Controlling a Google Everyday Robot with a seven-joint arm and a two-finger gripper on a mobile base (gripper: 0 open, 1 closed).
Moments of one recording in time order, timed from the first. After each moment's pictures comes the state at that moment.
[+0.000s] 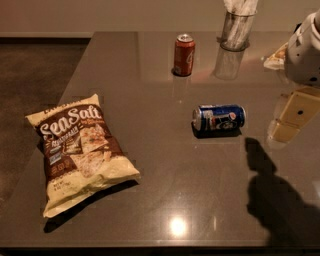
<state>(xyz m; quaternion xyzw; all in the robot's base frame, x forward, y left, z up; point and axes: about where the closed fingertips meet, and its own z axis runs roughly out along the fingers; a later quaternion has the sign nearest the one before) 0.438 -0.217 0.976 -0.60 0.78 -0.03 0.16</state>
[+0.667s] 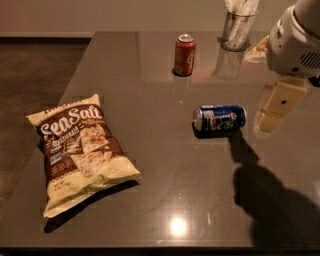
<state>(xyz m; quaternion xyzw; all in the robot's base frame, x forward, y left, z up) 0.457 -0.193 0.979 -0.64 0.75 -0.02 0.17</state>
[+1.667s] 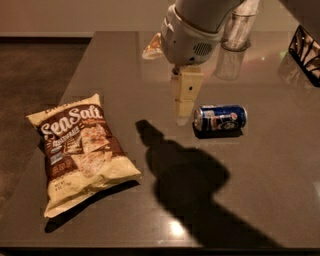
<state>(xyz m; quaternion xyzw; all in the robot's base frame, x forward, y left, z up) 0.501 -0.026 0.969 -0.81 0.56 0.05 0.19</state>
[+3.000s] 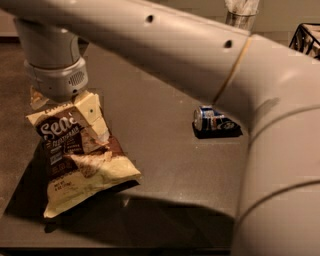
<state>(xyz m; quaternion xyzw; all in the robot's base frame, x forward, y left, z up) 0.477 0.170 0.903 -0.96 0.26 0.02 0.06</state>
